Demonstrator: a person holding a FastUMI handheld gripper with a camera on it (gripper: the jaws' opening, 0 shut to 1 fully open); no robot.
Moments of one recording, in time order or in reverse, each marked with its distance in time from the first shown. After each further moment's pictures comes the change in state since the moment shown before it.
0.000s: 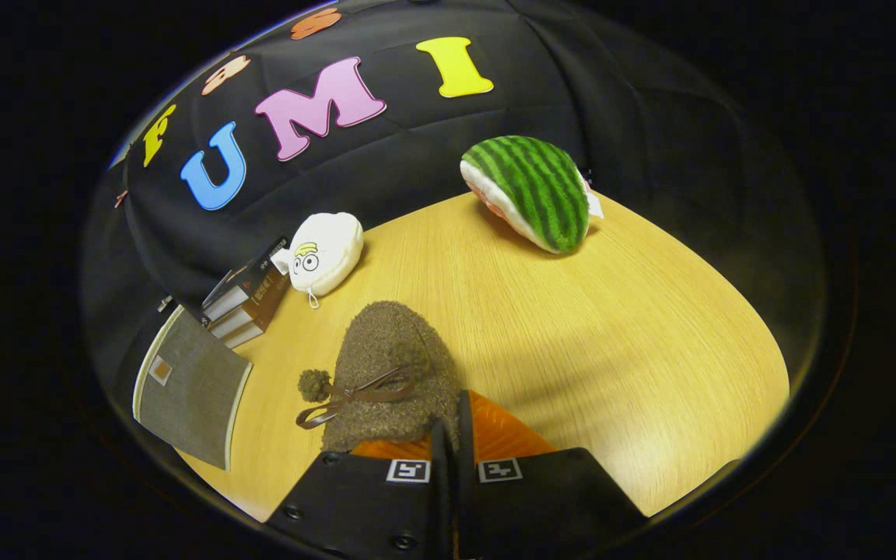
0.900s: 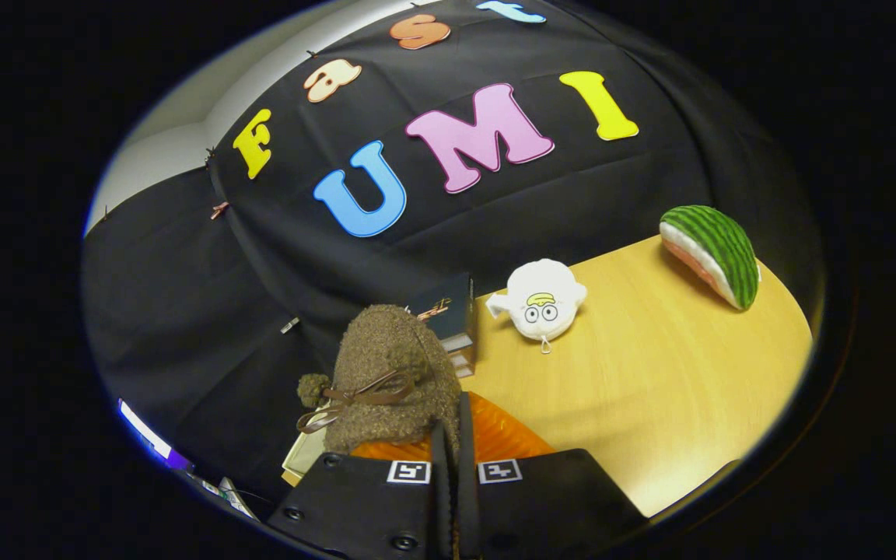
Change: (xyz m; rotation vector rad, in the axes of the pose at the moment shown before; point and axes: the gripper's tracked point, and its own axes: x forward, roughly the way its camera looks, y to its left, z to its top) arm -0.070 0.332 0.040 0.000 -0.064 0.373
